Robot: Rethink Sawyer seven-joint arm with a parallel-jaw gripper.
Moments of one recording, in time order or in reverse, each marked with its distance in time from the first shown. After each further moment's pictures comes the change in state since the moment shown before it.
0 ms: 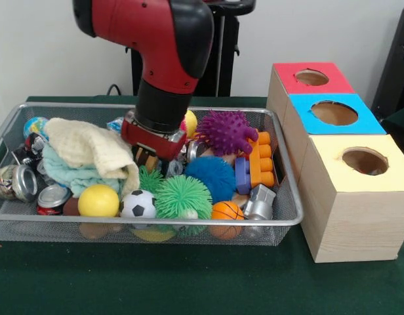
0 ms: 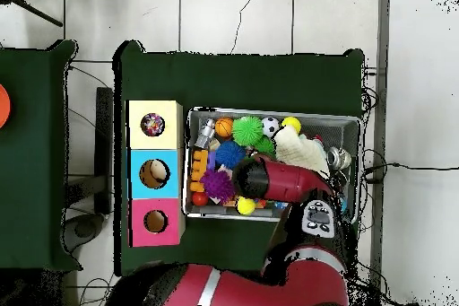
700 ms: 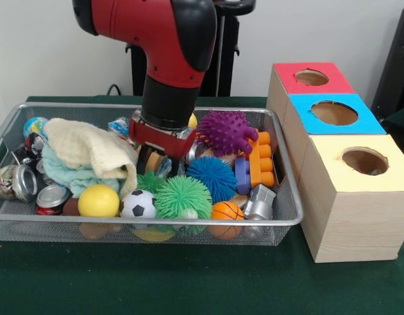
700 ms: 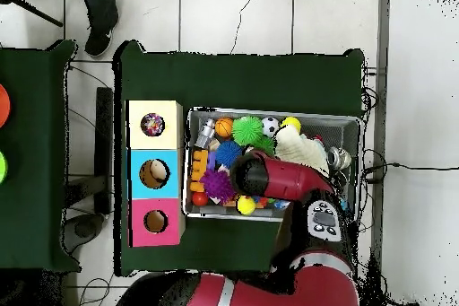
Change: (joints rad) arm -0.029 -0.058 0.068 0.026 -0.001 0.001 0.000
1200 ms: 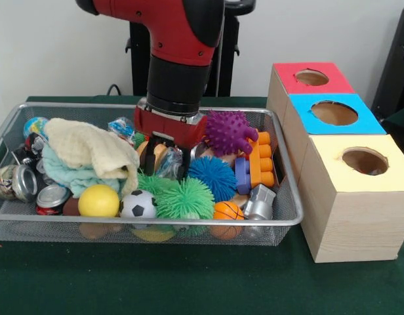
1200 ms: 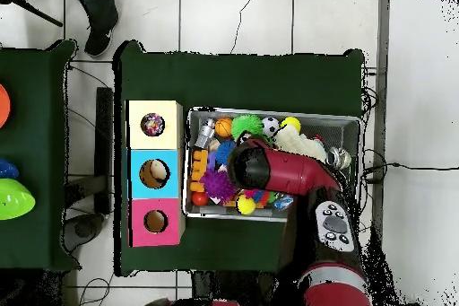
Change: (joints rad) arm -0.043 -0.097 0.087 0.007 -0.001 0.023 0.000
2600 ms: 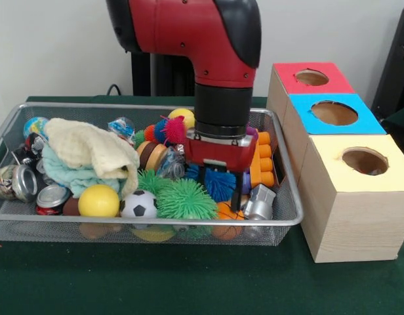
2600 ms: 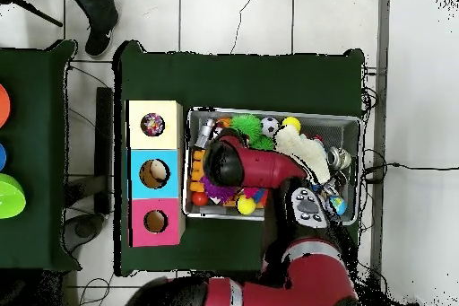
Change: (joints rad) arm 0.029 0.076 0.094 0.004 0.000 -0.194 0.000
